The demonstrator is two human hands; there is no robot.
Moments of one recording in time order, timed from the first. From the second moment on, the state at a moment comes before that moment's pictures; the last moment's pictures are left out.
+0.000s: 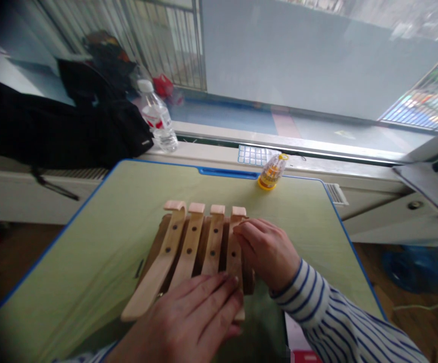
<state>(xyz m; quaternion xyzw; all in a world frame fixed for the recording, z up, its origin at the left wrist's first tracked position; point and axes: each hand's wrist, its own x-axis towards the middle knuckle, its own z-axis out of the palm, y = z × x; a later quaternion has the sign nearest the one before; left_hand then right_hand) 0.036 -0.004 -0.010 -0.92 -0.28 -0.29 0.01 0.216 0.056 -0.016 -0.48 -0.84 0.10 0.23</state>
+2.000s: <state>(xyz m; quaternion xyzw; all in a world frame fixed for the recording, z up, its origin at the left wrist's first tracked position) 0.034 -0.005 -0.009 -0.92 -0.29 -0.25 0.00 0.212 0.056 -0.022 -0.45 -0.86 0.06 0.24</state>
